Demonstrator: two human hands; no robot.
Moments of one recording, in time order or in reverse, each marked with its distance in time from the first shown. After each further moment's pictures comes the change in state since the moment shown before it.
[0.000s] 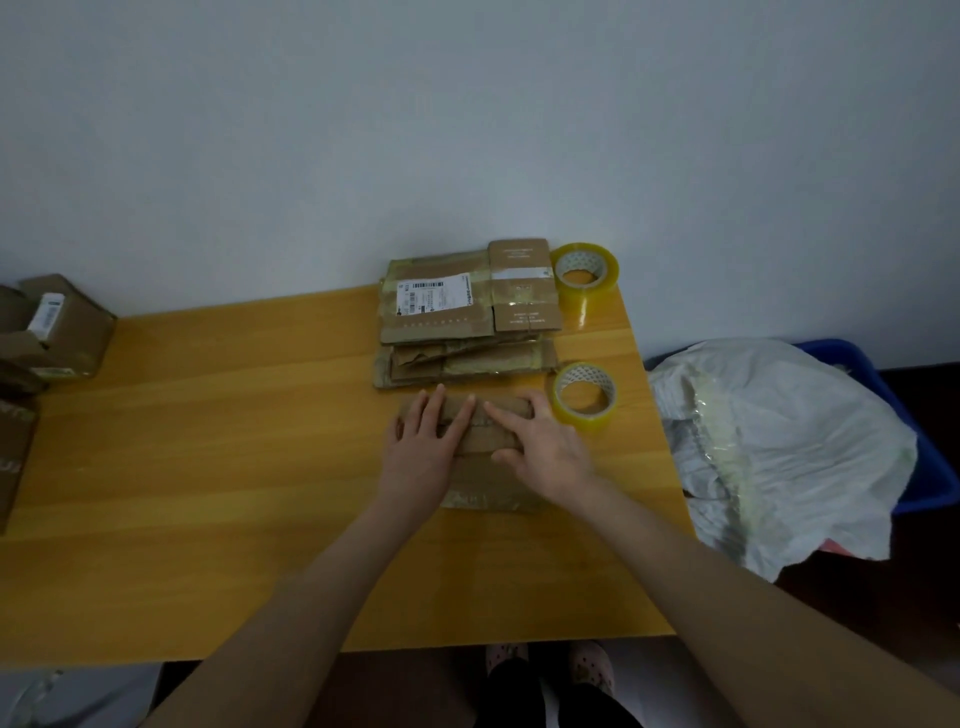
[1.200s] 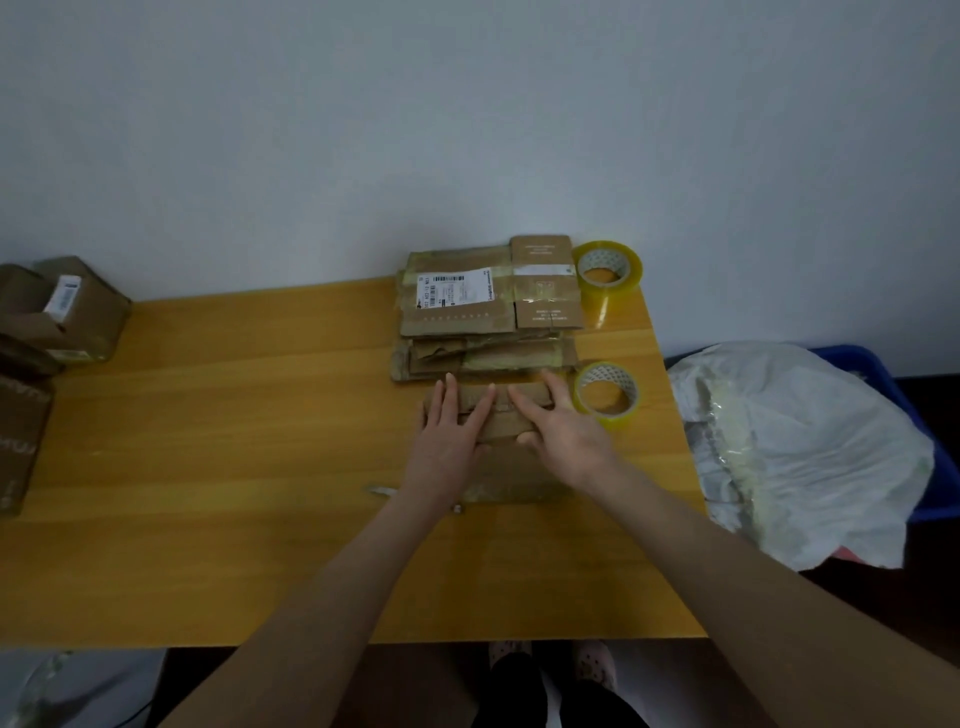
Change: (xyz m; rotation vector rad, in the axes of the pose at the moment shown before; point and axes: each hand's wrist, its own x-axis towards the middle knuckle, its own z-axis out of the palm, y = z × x) left_hand 0.012 -0.006 0.001 -0.142 -0.003 -0.027; right_hand 0.017 -0.005 -0.002 -0.087 -0.035 -0.013
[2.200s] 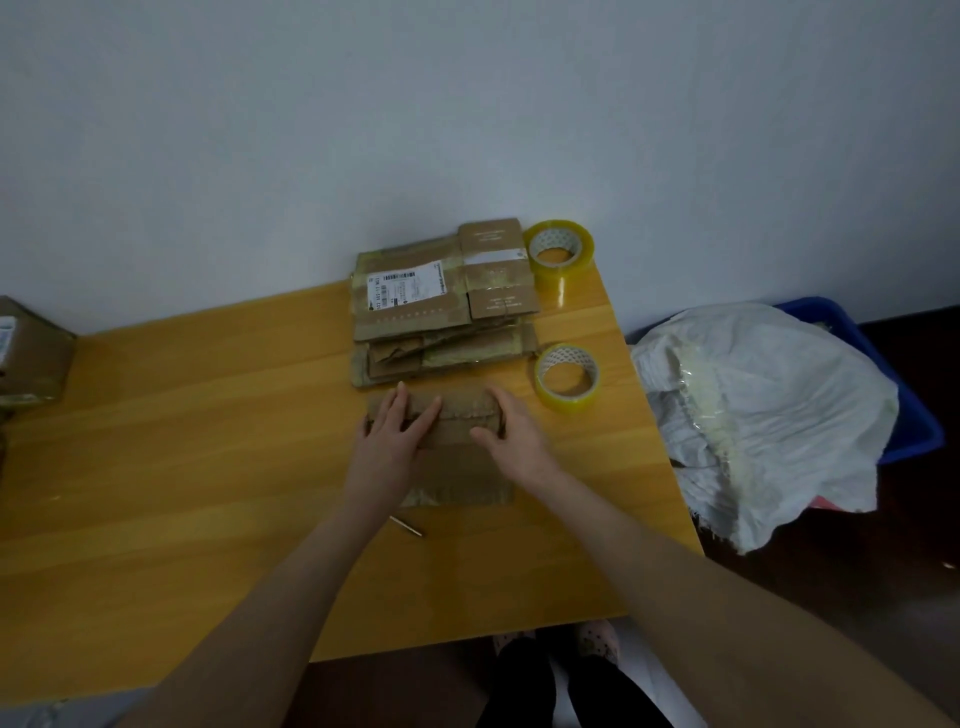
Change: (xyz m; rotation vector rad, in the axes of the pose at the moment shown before) left_hand -0.001 -0.023 0.011 0.052 0.014 0.046; right_hand 0.011 0.006 0.044 0.718 0.170 0.095
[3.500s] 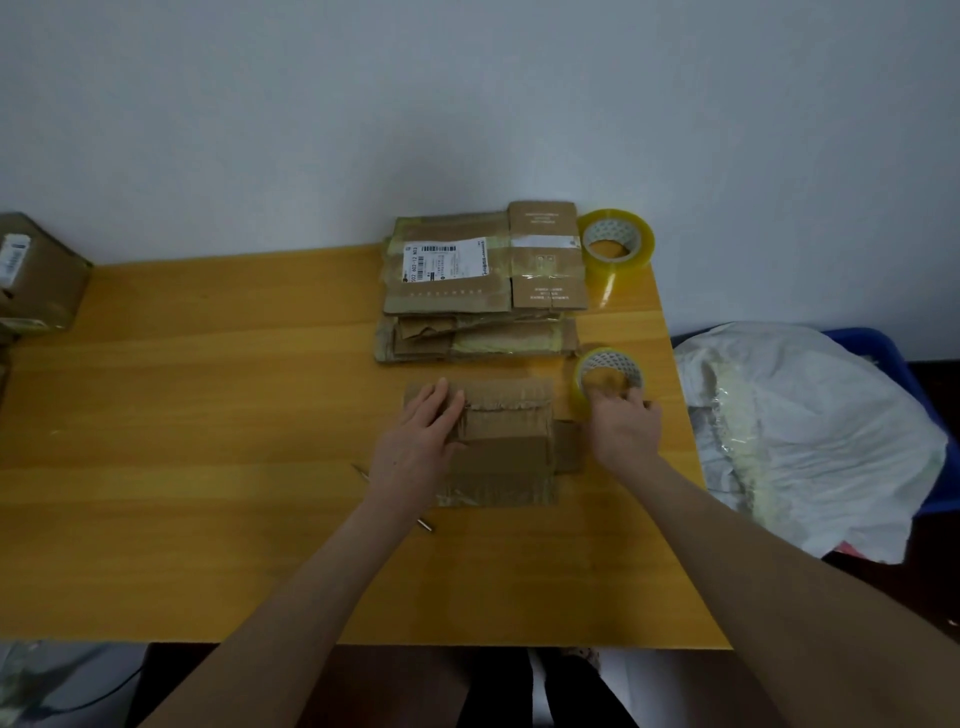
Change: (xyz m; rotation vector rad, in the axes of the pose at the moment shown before) left_hand -0.002 0.006 0.013 -0.219 0.218 -0.006; right_hand 0.049 0.044 -0.050 -0.924 -0.007 0.196
